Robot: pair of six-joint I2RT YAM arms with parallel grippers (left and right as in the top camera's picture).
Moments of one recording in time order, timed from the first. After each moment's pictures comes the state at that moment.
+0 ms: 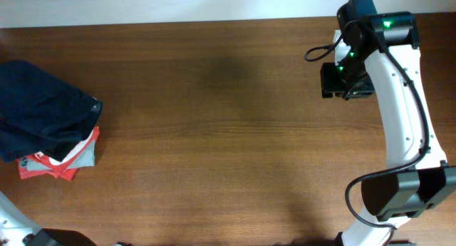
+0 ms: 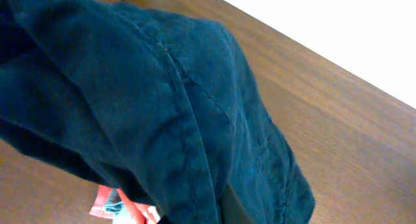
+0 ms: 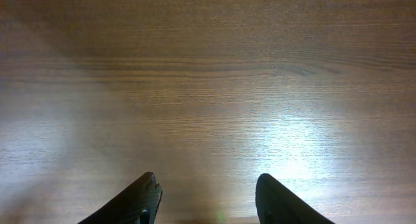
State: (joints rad) left arm 0.83 1.56 1.61 -0.87 0.39 0.11; right arm 0.07 1.89 2.08 -1.67 0.03 0.12
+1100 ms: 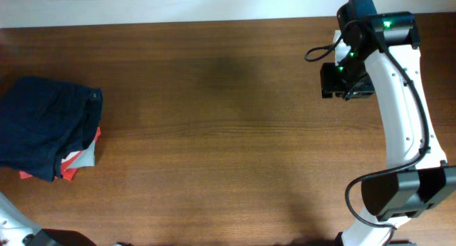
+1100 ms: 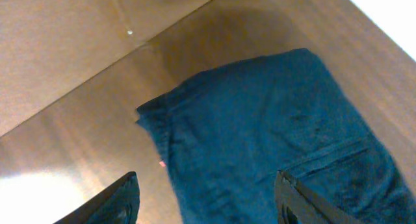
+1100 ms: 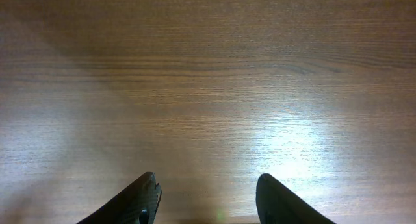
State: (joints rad) left arm 0.83 1.56 1.61 -0.92 0.01 -0.10; right arm 0.07 1.89 2.08 -1.67 0.03 0.12
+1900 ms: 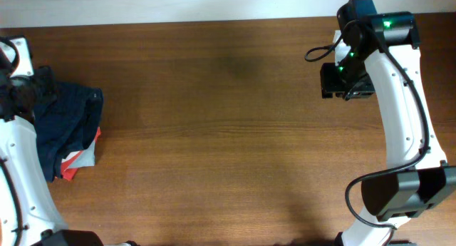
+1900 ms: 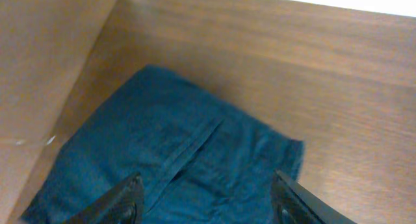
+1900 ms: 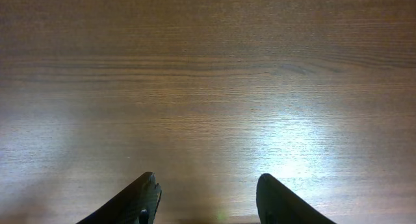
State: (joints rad) left arm 0.44 1.56 1.61 -0.86 -0.03 0.18; right arm 0.07 1.89 2.08 -1.67 0.03 0.12
